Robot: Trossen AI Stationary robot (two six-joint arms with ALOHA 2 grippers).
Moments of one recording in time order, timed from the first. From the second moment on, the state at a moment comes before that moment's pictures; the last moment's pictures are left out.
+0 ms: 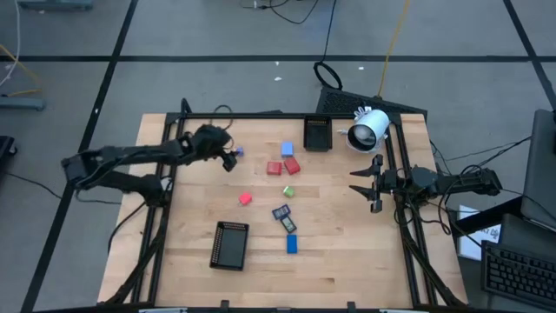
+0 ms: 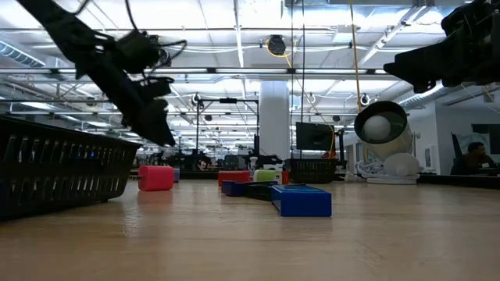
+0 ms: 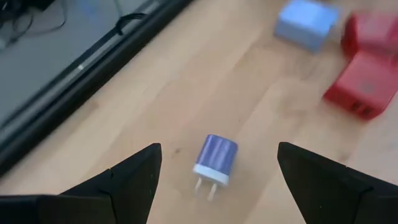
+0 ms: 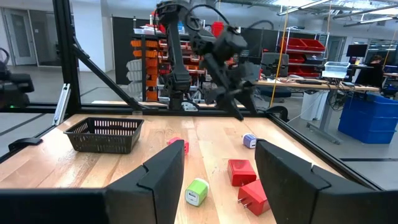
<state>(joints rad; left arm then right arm) 0.54 1.24 0.53 -0.02 -0.11 0.02 0.14 0.01 0.02 0.08 0.23 -0.07</state>
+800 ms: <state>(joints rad) 0.60 1.56 0.58 0.01 0.03 0.20 0.14 0.01 0.02 0.08 0.23 -0.07</state>
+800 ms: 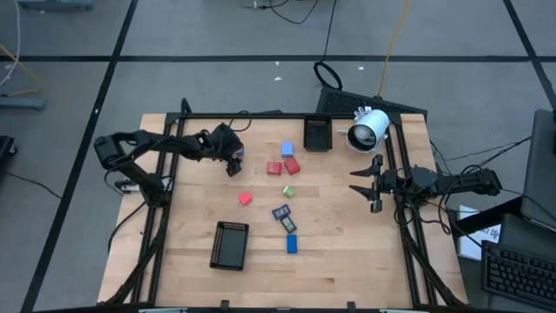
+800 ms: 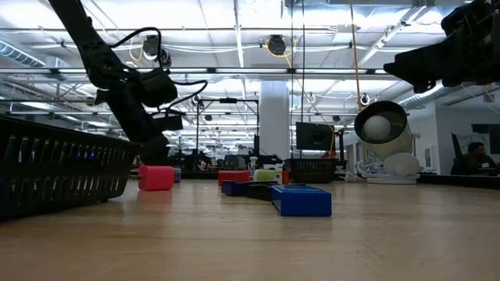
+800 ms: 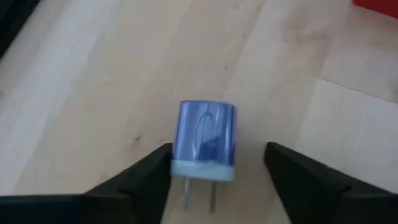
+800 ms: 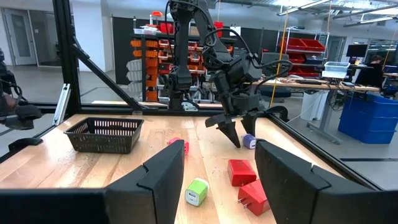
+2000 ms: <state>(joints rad) 0.49 1.65 0.58 0.22 -0.08 0.07 0.14 0.01 0.02 0.08 0.23 -0.07</state>
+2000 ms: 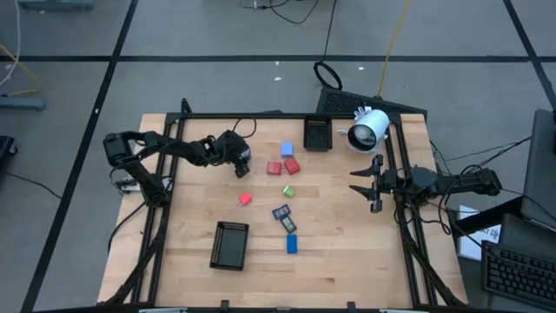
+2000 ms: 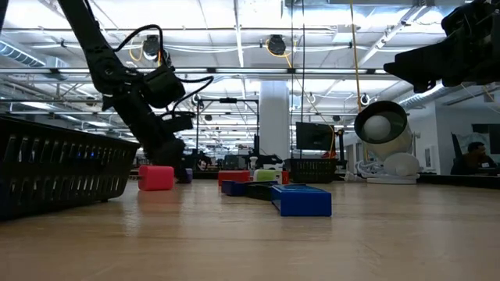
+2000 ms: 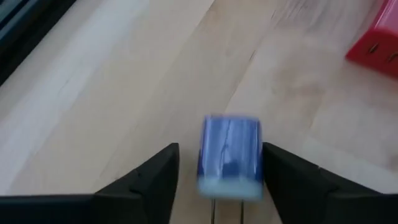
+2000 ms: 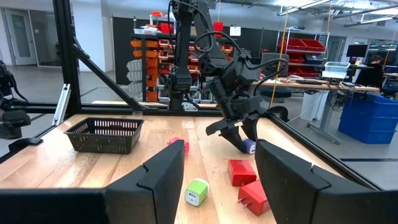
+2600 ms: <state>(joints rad) 0.45 1.62 0.58 0.30 -0.09 0.08 0.14 0.01 0.02 0.08 0.23 -0.07</state>
